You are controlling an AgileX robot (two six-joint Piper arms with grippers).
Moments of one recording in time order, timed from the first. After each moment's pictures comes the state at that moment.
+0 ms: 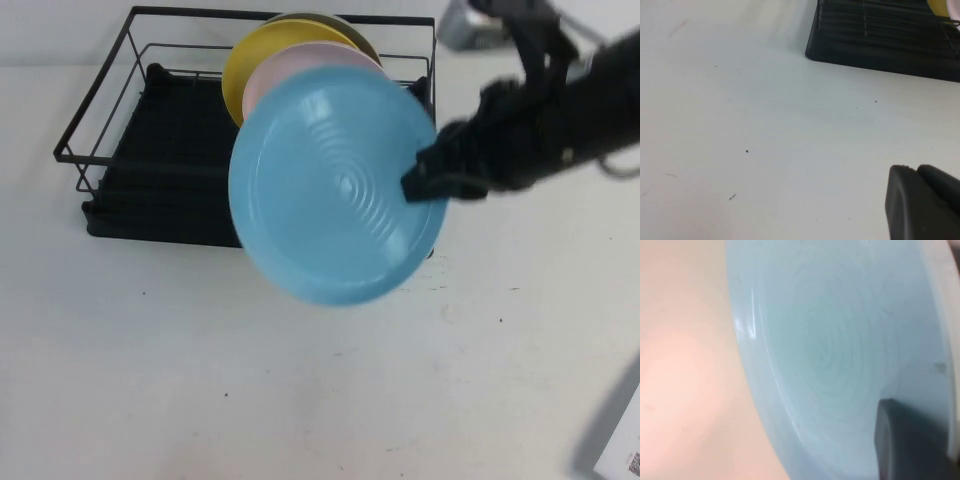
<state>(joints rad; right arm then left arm) 0.44 1.54 -1.39 0.56 0.89 -0.31 -0.08 -0.01 0.02 0.05 0.35 -0.06</state>
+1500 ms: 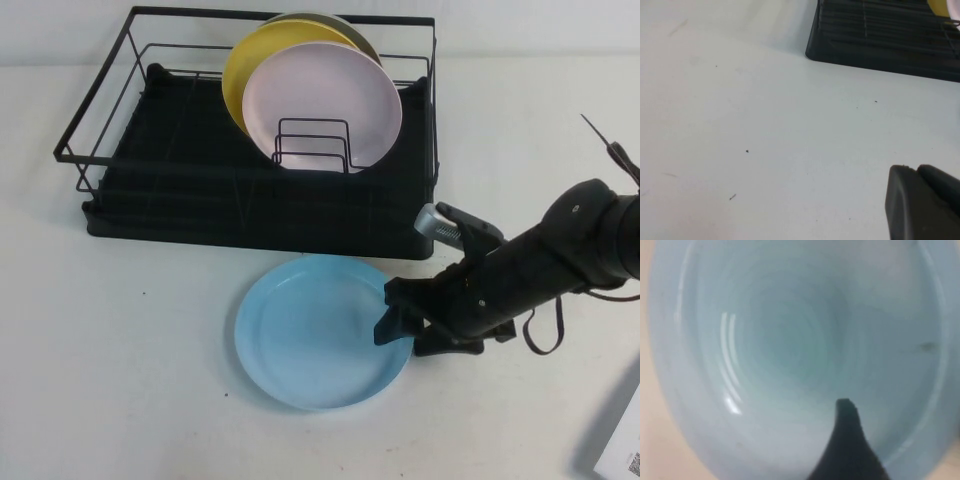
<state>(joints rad) 0.43 1.89 -1.09 0.95 0.66 -0.34 -0.08 -0.01 0.02 0.05 0.35 -0.06</state>
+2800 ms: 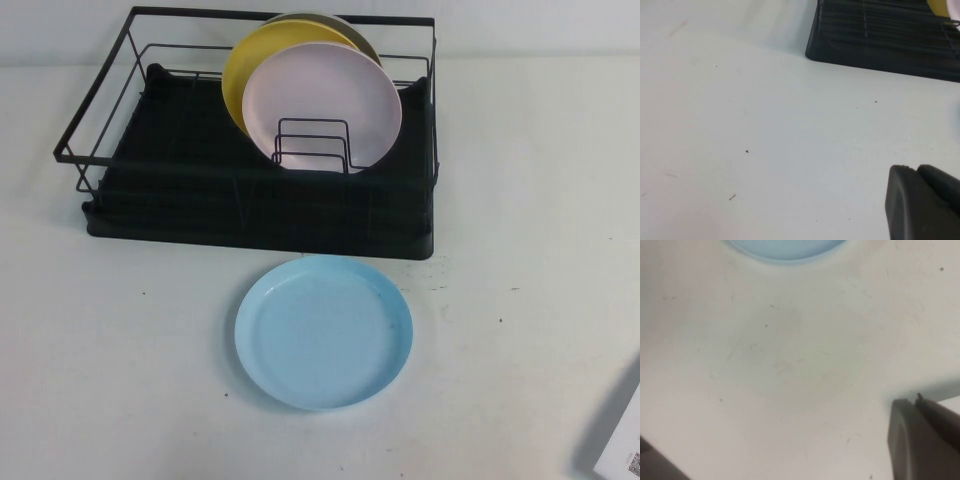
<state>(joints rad) 0.44 0.59 -0.59 0.24 0.93 -0.25 -0.08 -0.01 0.02 0.05 0.35 -0.06</state>
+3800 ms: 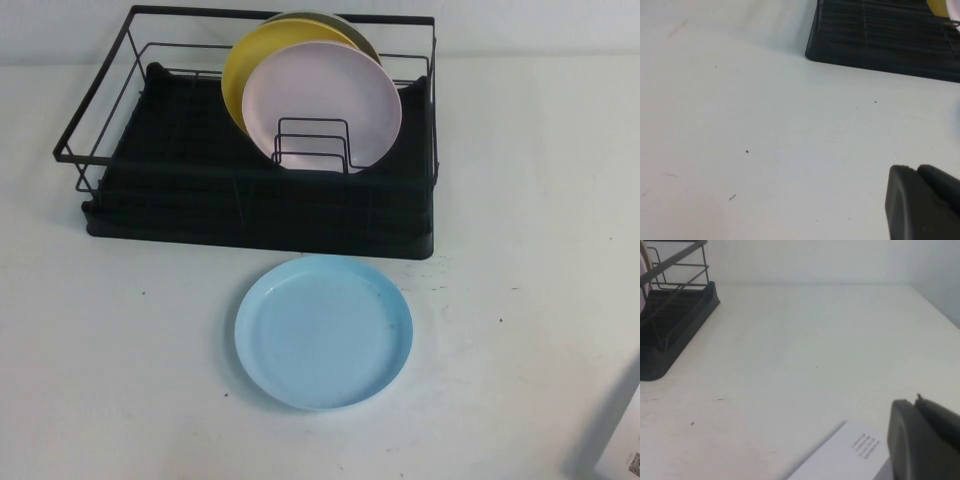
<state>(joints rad) -0.06 -0.01 0.02 0.26 0.22 -0.25 -0.08 -0.01 0.02 0.05 0.35 -0.06</state>
